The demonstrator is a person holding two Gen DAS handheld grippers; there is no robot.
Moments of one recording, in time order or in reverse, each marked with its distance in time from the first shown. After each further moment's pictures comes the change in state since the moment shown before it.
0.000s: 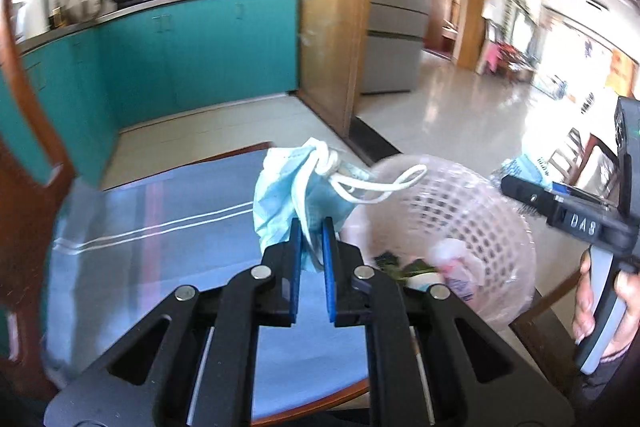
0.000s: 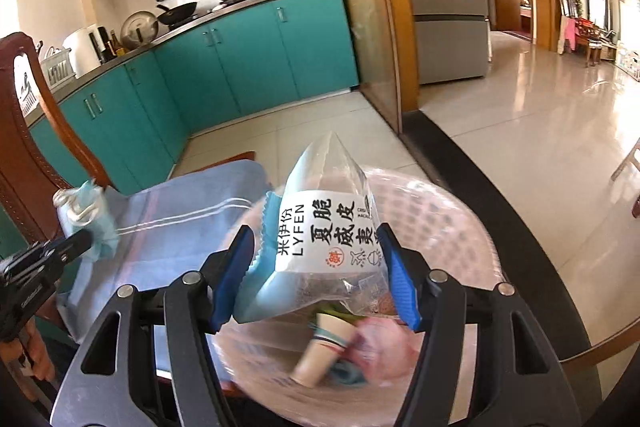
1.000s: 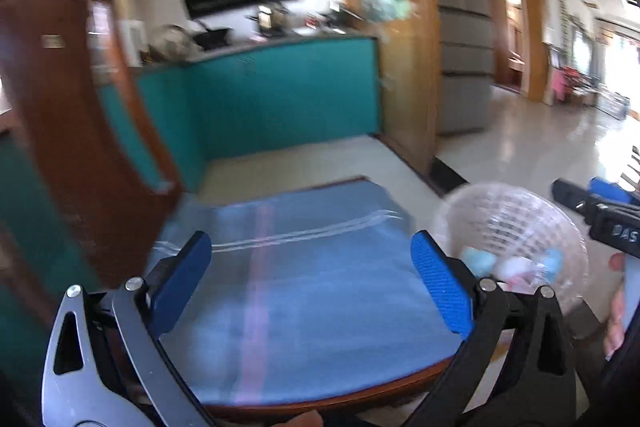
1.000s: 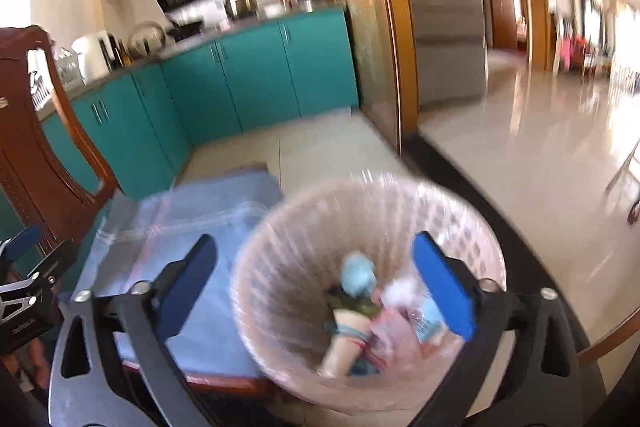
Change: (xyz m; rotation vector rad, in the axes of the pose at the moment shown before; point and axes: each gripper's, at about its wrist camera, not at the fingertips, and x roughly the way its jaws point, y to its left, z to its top) left arm -0.095 0.037 -0.036 -0.060 -0.199 0.376; right arm -0.045 0.069 -0.019 -0.069 -0.190 -0.015
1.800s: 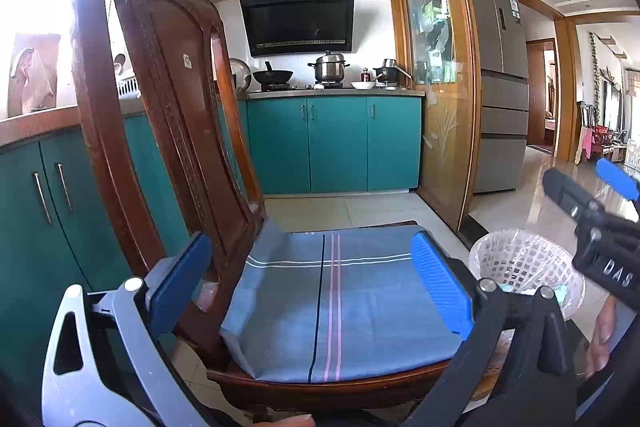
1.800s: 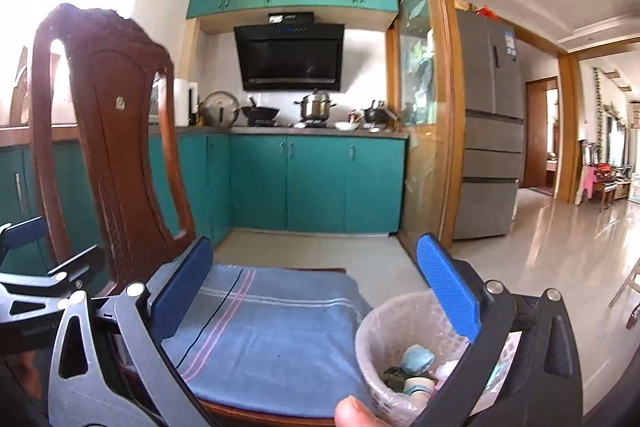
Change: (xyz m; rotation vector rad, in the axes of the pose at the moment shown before) left arm -0.094 0.081 -0.019 -0.111 -0.166 0.097; right arm -0.102 0.121 -0.010 -0.204 -0.359 0.075
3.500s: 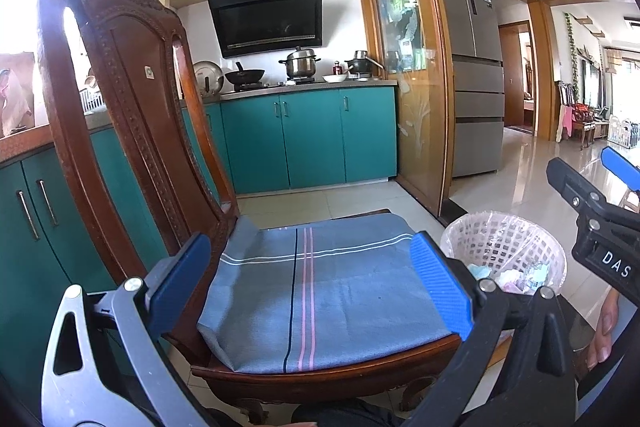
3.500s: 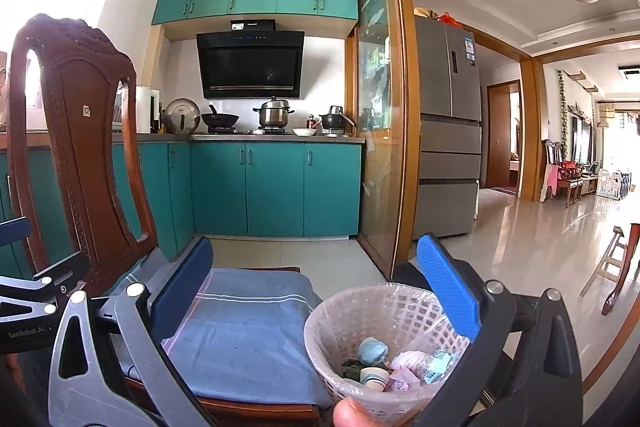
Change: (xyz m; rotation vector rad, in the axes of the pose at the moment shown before) left arm -0.009 -0.028 0.000 0.075 0.022 -0.083; right arm -0.025 -0.028 -0.013 0.022 -0.006 -0.128
